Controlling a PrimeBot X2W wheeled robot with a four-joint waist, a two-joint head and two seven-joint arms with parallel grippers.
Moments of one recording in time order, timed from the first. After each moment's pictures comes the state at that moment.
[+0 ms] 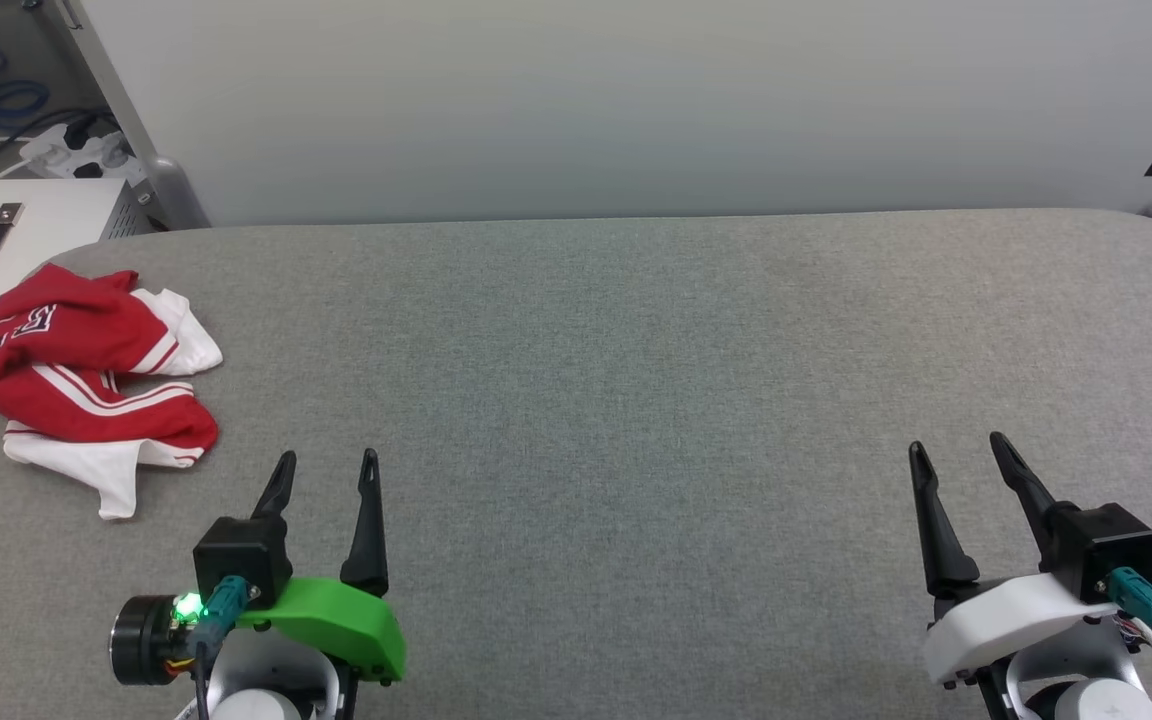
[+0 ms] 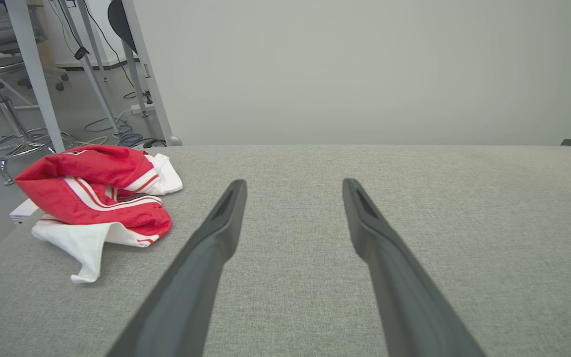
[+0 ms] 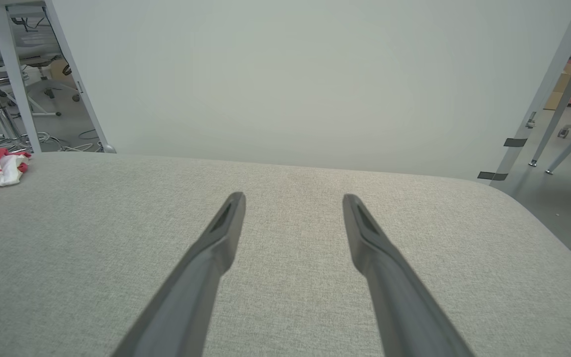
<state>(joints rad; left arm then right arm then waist) 0.00 0.06 -0.02 0.04 -0.08 -0.01 -0.08 0.02 -0.05 -0.01 -0.03 0.04 0.13 -0.08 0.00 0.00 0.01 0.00</state>
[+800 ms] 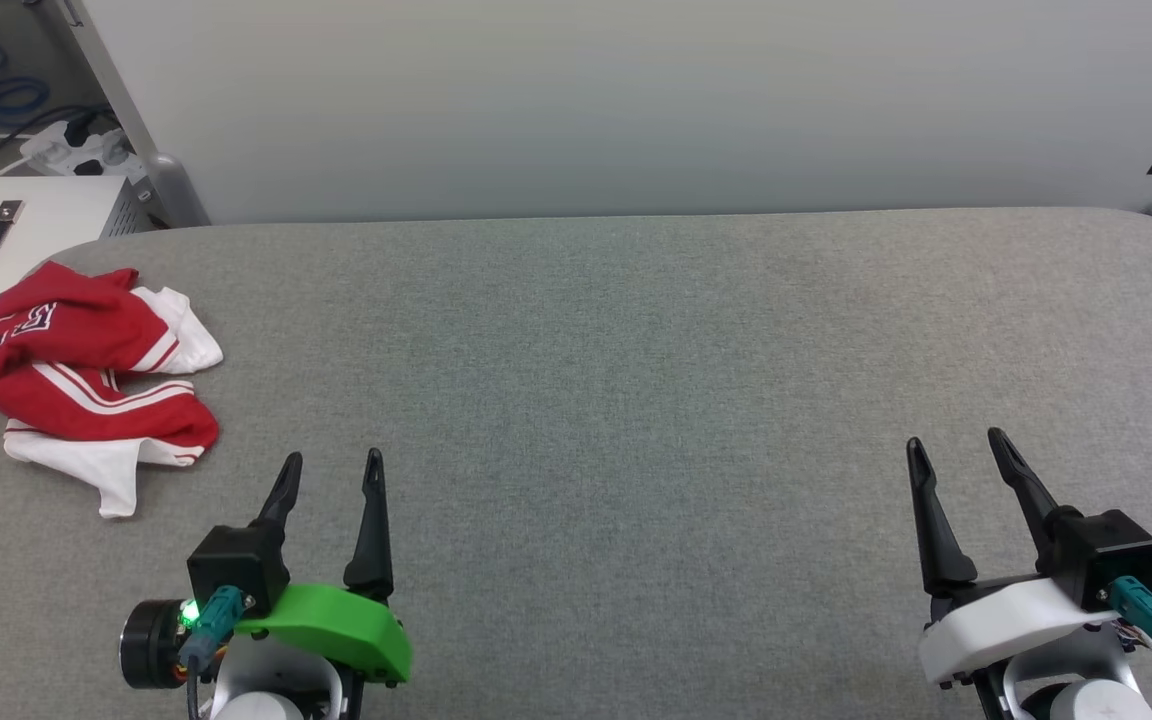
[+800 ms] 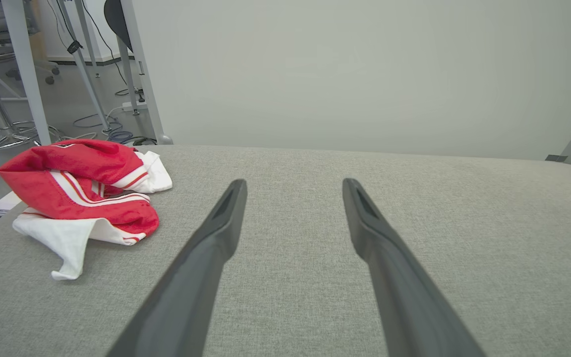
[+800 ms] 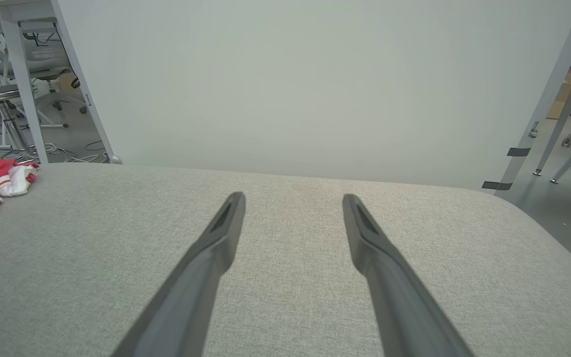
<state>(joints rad) 0.00 0.06 -0.03 0.07 -0.14 -0.02 -0.12 0.02 -0.05 0.00 -0.02 0.05 0.13 -0.13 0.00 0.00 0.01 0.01</state>
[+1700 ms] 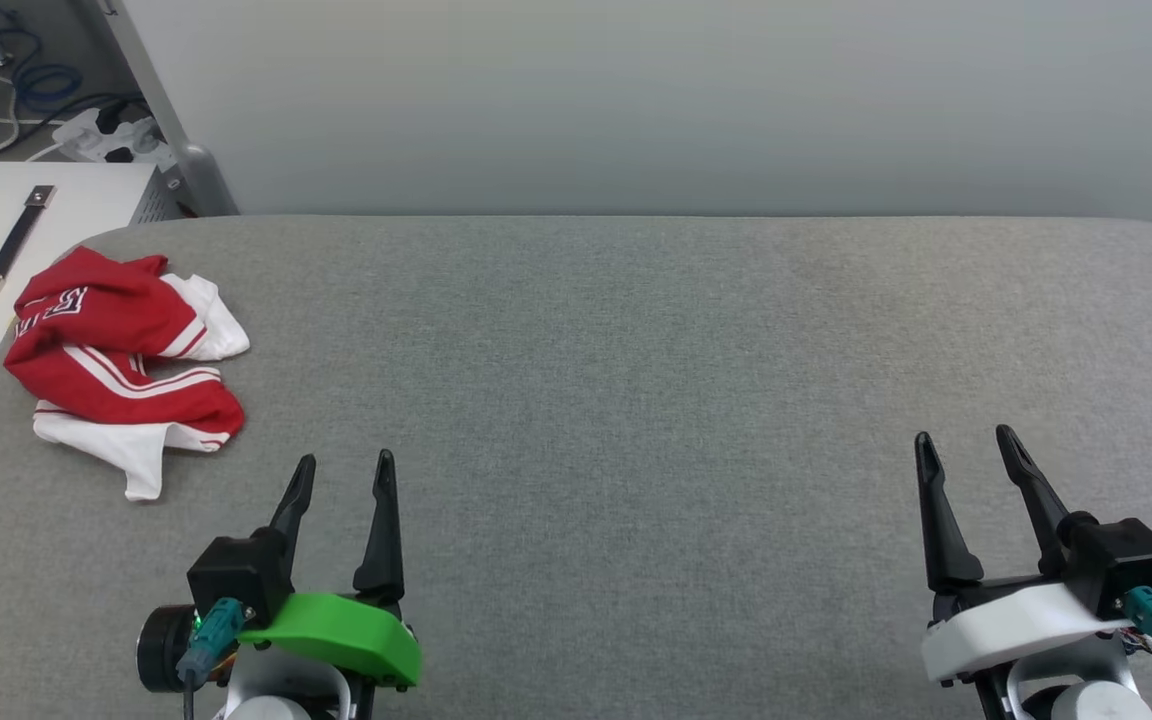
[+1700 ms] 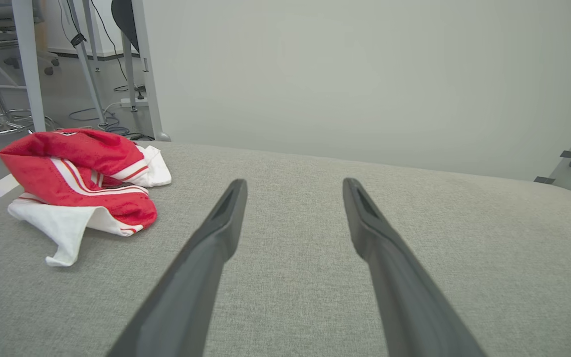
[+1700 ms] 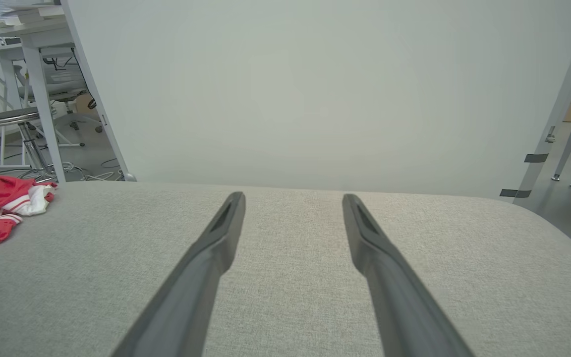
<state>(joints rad) 0.00 0.06 -0.06 0.09 -0.20 -0.04 -0.18 0.02 -0.05 0.00 -0.01 0.09 0.13 -0.18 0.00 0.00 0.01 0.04</state>
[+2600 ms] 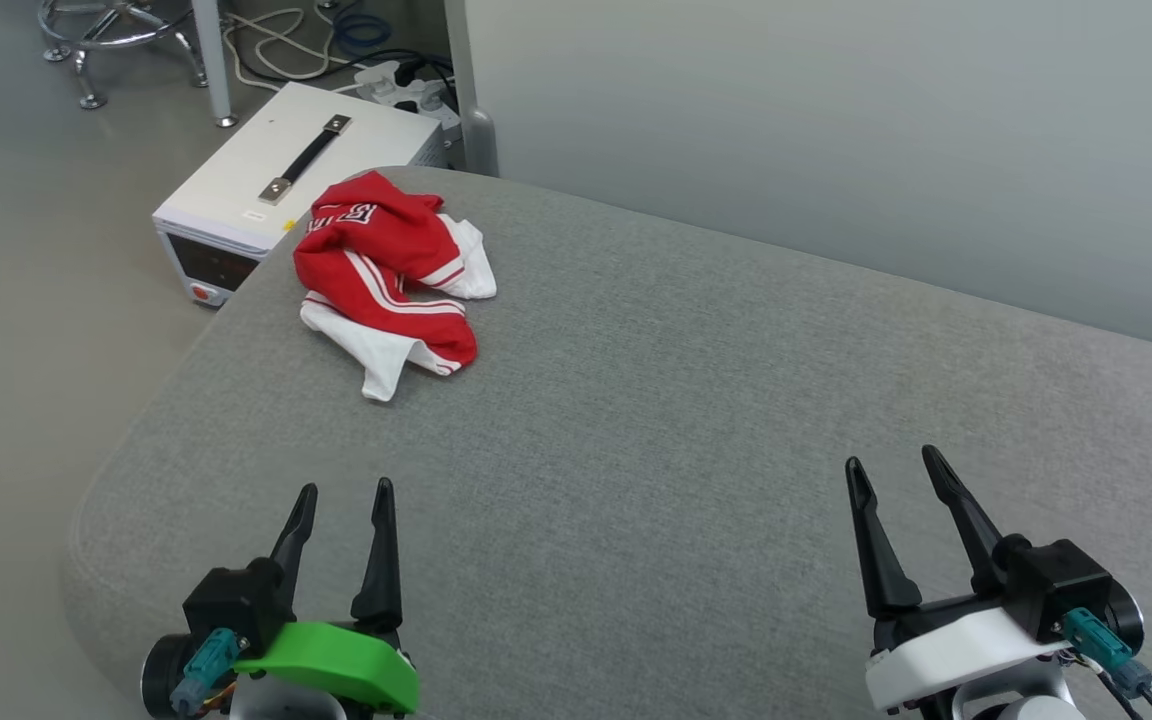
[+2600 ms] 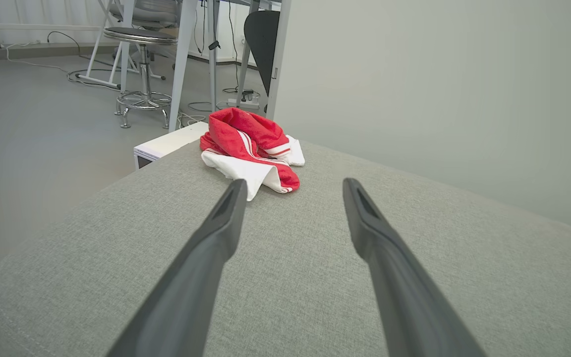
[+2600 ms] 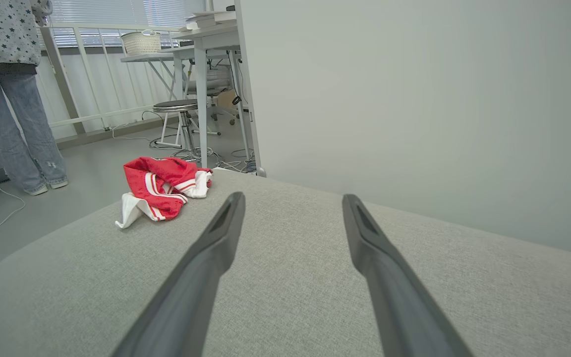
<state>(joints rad) 0.02 0.06 -0.05 0.14 -0.23 -0.07 -0.24 0.02 -0.05 0.11 0.04 0.13 0.13 -0.24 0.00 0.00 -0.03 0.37</state>
